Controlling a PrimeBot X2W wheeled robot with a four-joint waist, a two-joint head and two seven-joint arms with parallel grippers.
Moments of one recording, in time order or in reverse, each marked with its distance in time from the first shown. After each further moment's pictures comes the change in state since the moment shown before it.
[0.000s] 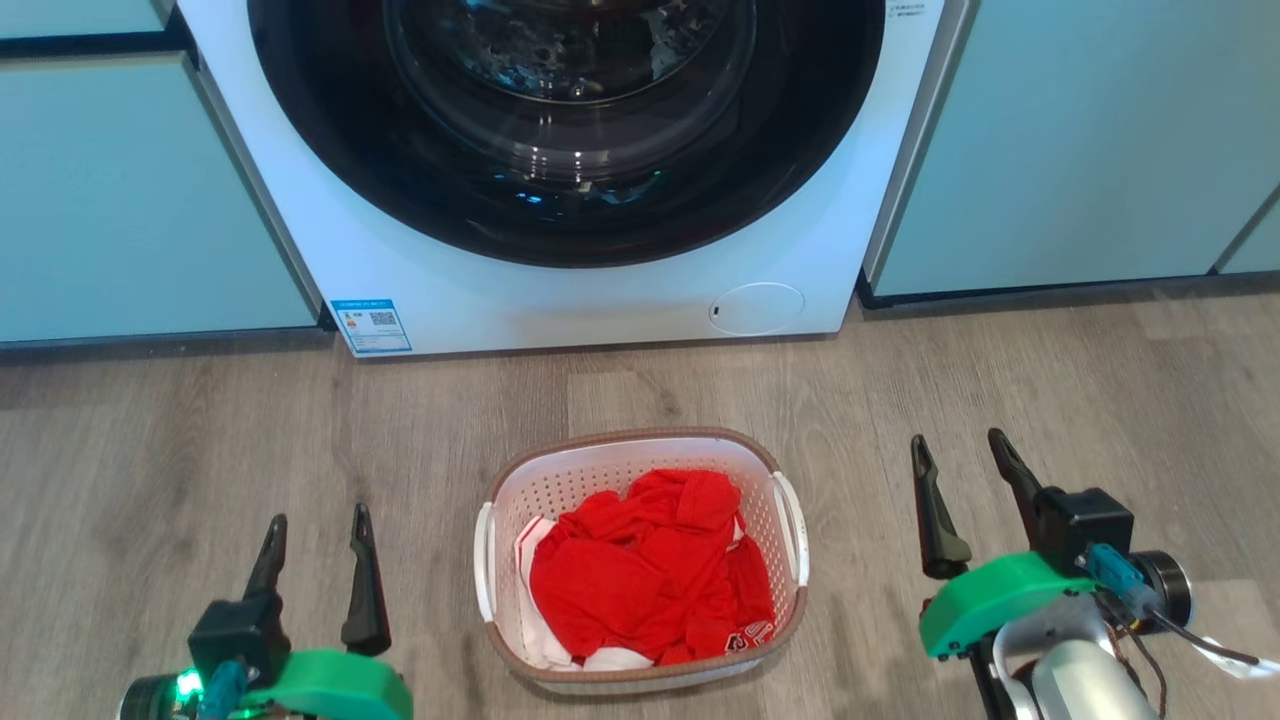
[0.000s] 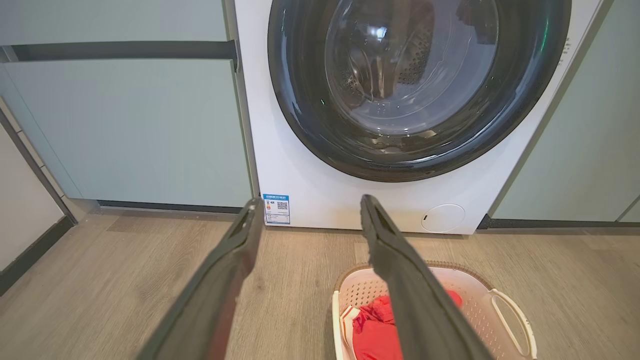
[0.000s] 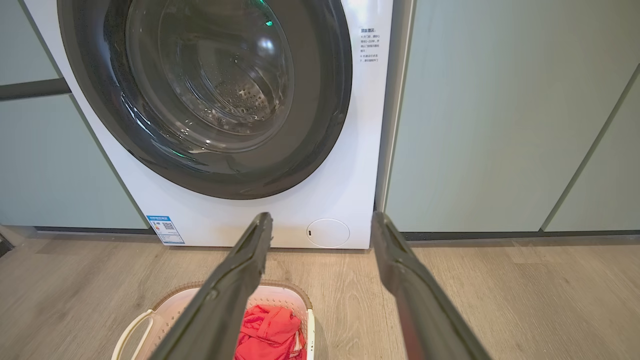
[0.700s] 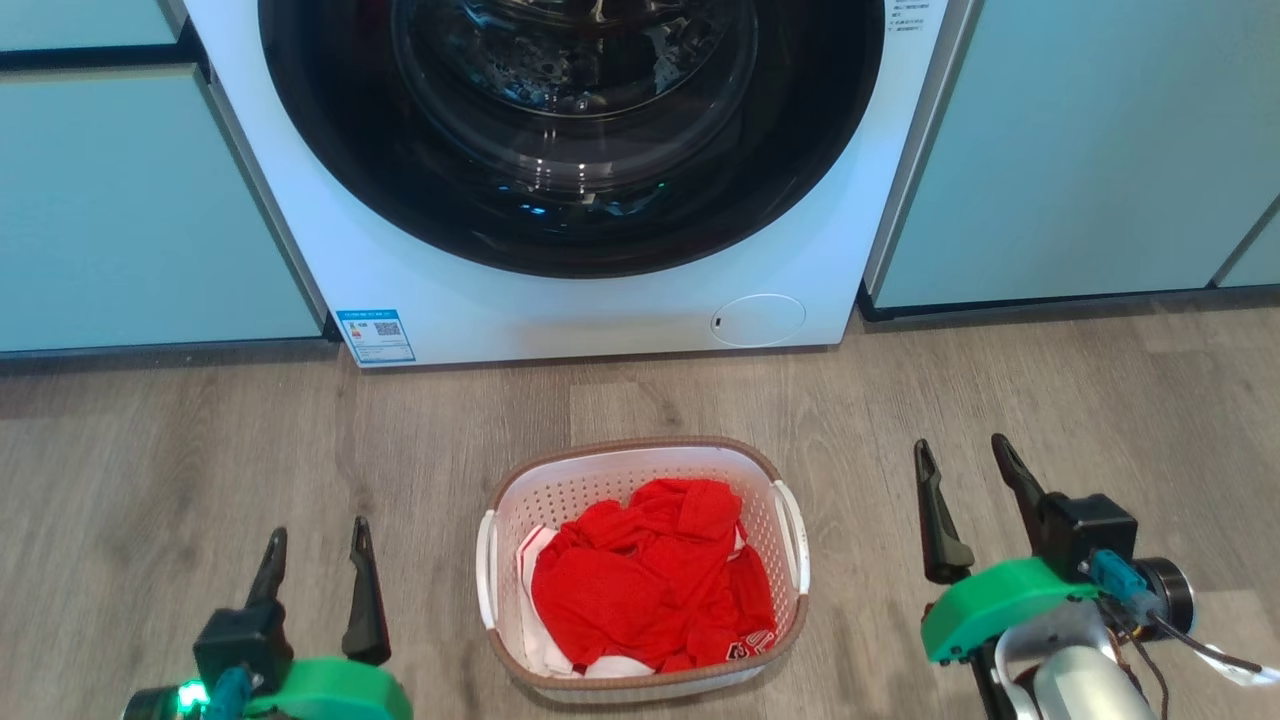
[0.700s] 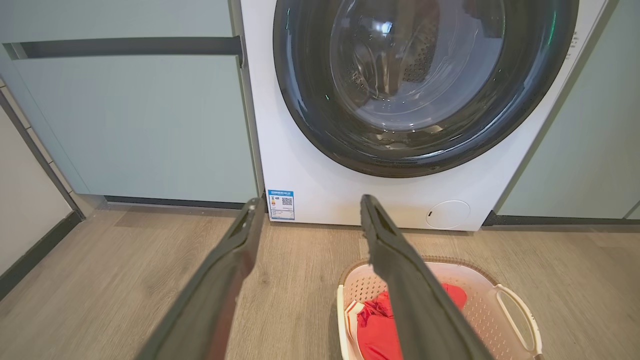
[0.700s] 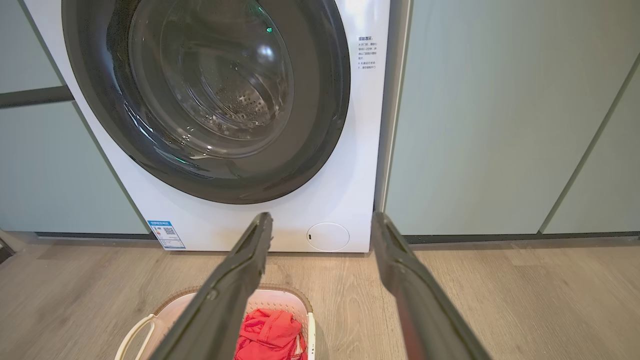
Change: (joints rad) left arm 0.008 -0.001 0.000 0.020 0.001 0.011 0.000; right arm 0.013 0.005 -0.010 -0.009 0.000 0.000 0.000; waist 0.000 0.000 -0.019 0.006
